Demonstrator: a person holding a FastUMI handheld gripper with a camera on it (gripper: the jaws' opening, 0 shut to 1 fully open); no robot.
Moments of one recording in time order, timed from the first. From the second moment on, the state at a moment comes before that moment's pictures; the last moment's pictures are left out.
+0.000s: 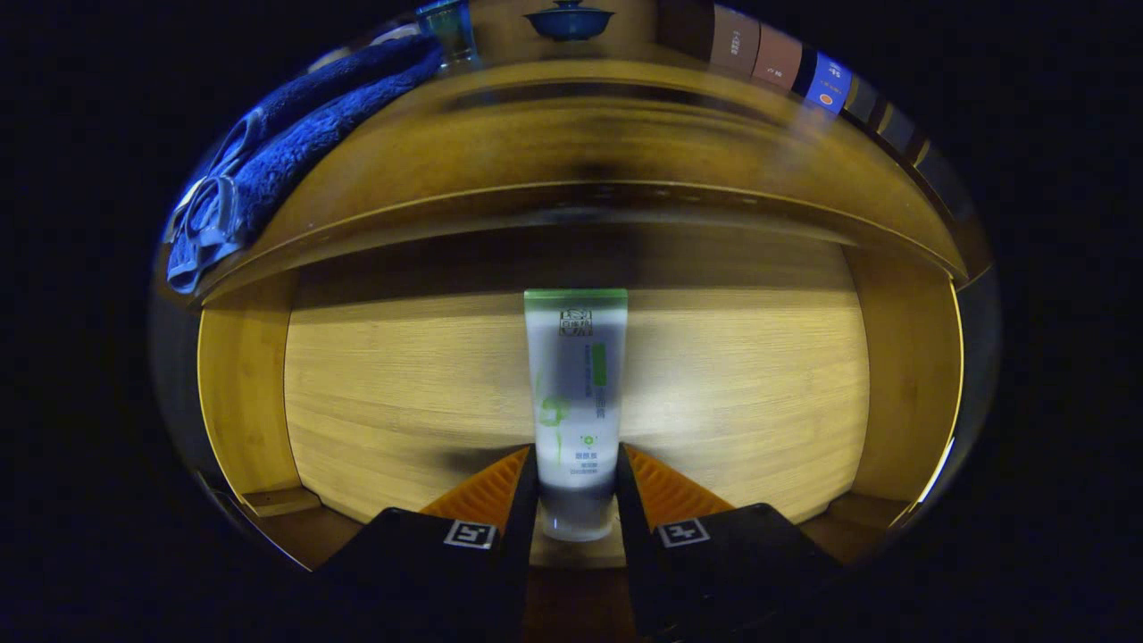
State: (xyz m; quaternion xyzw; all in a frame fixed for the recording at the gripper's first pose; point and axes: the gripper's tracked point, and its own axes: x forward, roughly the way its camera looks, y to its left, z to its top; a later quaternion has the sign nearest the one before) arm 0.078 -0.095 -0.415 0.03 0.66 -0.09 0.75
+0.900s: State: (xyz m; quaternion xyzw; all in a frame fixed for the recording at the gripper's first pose) arm 0.056 -0.068 -0.303 0.06 0.55 -0.05 0.83
